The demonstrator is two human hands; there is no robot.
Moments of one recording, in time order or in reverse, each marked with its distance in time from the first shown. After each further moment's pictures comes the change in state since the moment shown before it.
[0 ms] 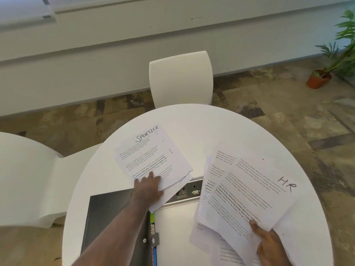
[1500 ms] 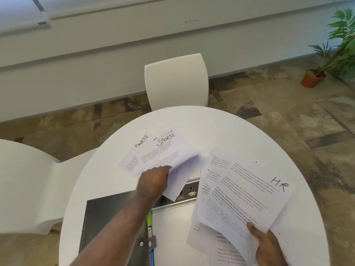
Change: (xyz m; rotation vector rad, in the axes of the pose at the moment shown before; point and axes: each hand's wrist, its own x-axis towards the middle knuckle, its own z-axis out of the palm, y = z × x) left_hand -0.019 0.039 -0.061 -0.090 0.378 0.145; right_hand 0.010 0.011 -0.015 0.012 0.002 -0.061
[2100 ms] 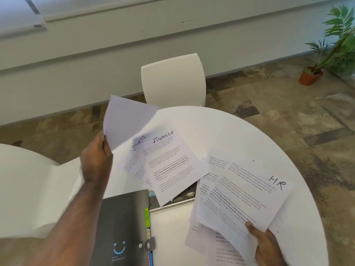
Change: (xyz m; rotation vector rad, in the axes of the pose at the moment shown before) left_hand 0.002 -0.091 -0.090 -0.444 0.737 -0.356; right_hand -0.001 0.001 -0.001 -0.006 0.076 0.066
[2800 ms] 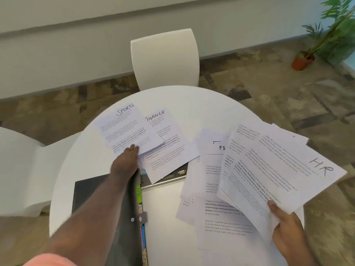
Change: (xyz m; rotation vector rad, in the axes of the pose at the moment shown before) left_hand -0.077 -0.071 0.117 0.539 -0.933 0.207; right_hand -0.050 -0.063 -0.038 0.003 0.044 -0.172
